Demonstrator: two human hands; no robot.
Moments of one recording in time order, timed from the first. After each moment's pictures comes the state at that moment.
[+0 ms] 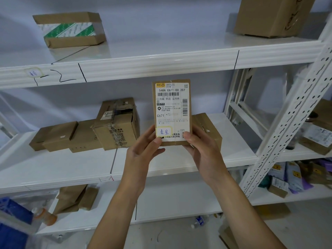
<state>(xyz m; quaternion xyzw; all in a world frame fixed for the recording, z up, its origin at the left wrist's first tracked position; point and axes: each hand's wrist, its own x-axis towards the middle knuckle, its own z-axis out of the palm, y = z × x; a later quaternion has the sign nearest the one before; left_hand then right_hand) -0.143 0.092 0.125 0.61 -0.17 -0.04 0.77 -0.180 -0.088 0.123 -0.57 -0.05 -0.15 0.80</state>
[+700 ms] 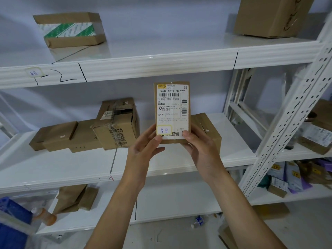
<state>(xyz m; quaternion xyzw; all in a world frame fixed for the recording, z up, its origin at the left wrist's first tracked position) -0.135 0.089 0.125 0.63 -0.16 -0.04 0.76 -0.172 -0.089 0.117 -0.56 -0.03 -0.14 0.82</state>
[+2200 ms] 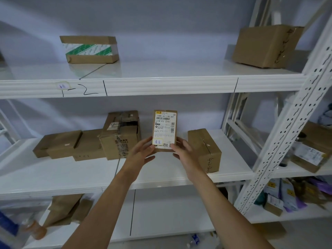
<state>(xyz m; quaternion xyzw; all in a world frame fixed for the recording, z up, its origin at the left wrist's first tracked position) -0.059 0.129 0.095 0.66 -0.14 -0.13 0.73 -0.110 -0.056 0.094 -0.68 0.11 -0.12 0.72</state>
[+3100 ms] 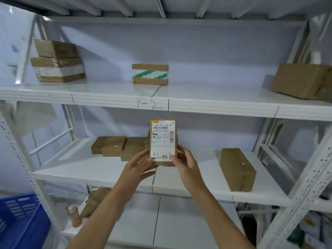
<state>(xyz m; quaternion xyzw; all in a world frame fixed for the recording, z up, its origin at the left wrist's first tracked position) -0.155 0.305 0.147 0.64 -0.11 -0.04 0.76 -0.183 0.111 0.160 -0.72 -0.04 -0.14 0.68</state>
